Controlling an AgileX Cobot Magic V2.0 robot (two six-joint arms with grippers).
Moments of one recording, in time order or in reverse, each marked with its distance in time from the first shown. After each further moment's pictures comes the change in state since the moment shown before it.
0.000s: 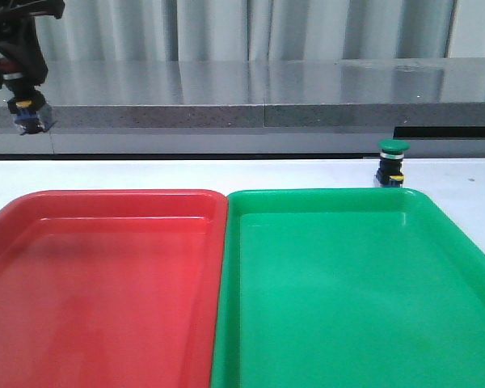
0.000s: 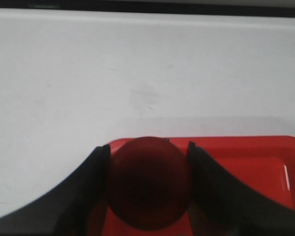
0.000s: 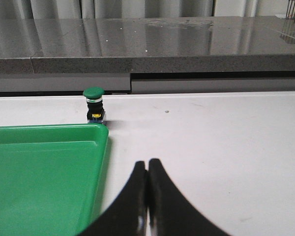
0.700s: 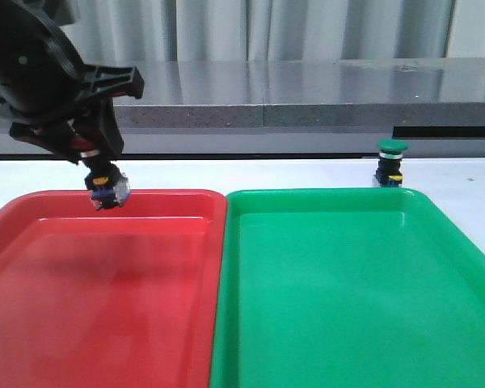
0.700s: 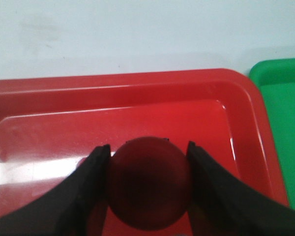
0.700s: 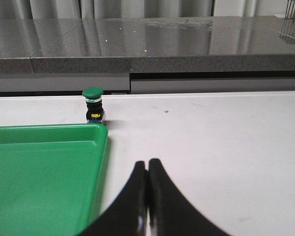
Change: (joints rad) left arm -0.201 0.060 0.207 -0.009 -0.220 -0.128; right arm 0.000 0.000 0.000 0.000 0.000 0.000
